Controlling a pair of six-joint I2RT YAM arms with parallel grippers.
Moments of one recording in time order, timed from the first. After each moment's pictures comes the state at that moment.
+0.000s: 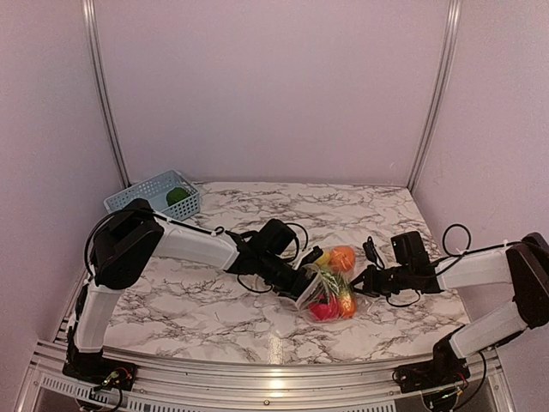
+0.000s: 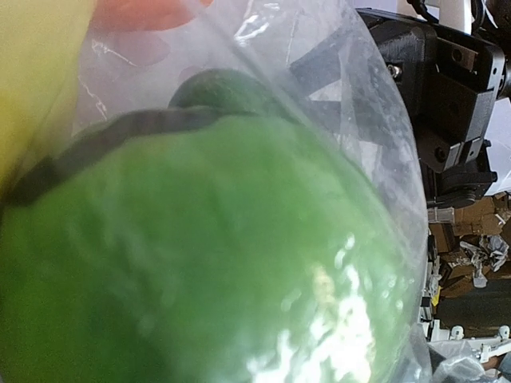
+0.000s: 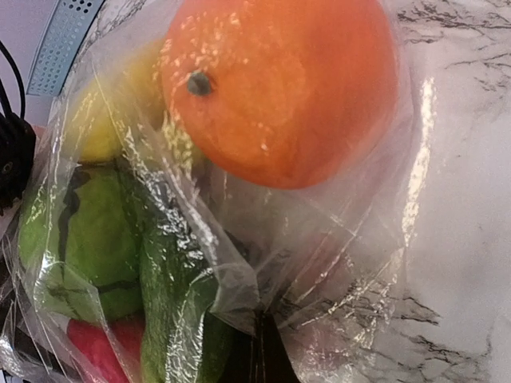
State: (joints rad) left arm -0.98 2.25 1.51 -0.07 0.68 -0.53; right arm 0.37 1.36 0.43 0.08 -0.52 0.51
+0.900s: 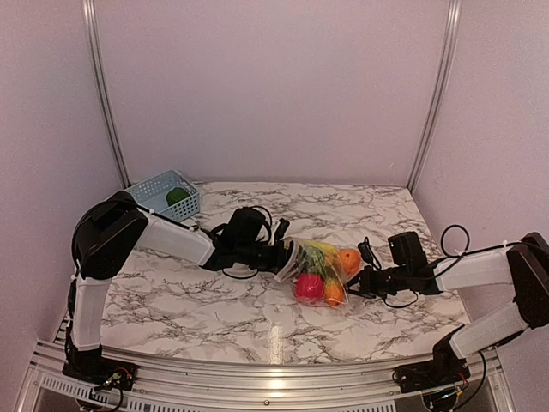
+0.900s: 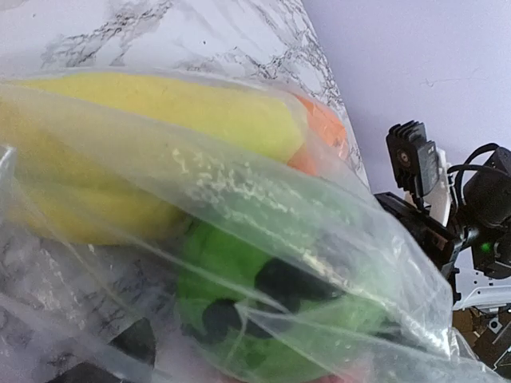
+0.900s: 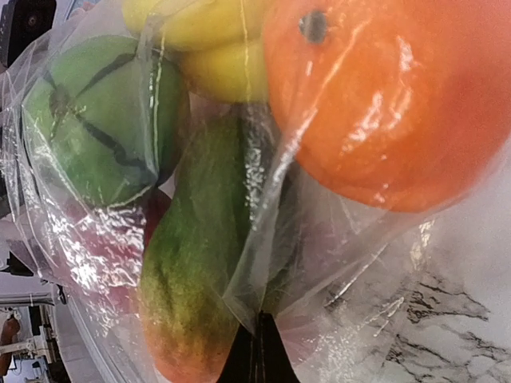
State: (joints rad) left arm -0.86 2.14 1.27 0.32 0.51 -0.83; right arm 0.41 1.36 0.43 0.10 -0.56 0.53
